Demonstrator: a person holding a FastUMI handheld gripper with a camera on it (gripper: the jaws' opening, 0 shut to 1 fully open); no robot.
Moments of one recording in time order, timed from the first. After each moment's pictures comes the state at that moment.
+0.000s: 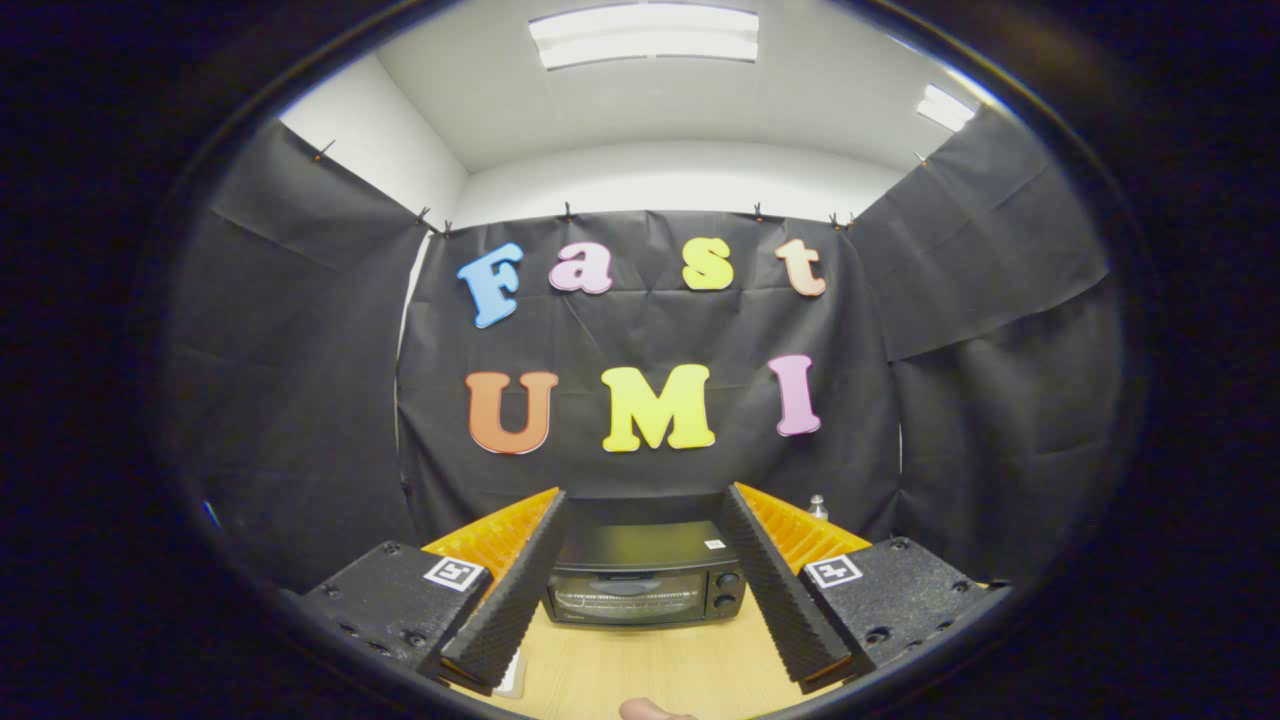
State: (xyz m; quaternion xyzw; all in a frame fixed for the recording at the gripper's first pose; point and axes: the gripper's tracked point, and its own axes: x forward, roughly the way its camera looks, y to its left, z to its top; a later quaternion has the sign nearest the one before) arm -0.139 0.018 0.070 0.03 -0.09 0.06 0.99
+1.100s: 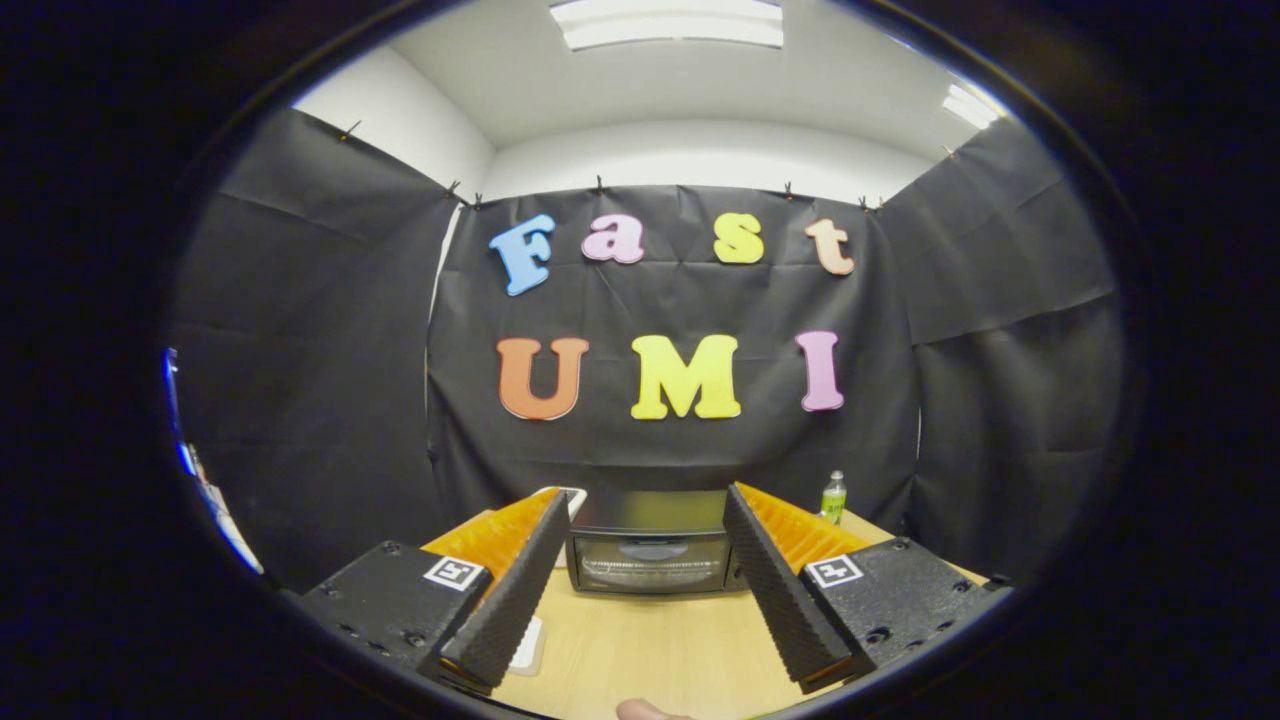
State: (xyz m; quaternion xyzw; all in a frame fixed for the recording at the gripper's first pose) arm -0.156 0.049 0.023 0.01 -0.04 0.09 1.00
